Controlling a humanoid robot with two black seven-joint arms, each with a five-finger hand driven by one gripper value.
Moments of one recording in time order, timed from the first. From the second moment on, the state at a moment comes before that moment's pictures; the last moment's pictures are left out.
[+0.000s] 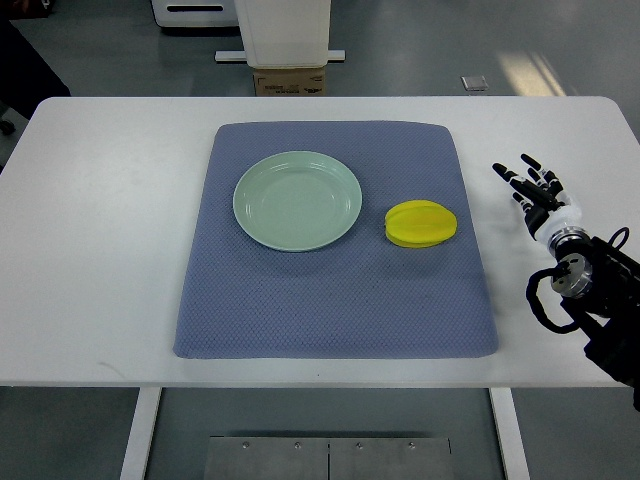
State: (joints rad) left arm -0.01 0.00 -0.11 -0.20 0.15 -0.02 0.00; right arm 0.73 -0.18 0.69 0.56 0.00 -0.13 0.28
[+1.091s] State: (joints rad) left arm -0.02 0.00 -0.10 -0.19 0.15 -0.02 0.00; right arm 0.77 -0.19 0.70 0.57 0.00 -0.13 0.28
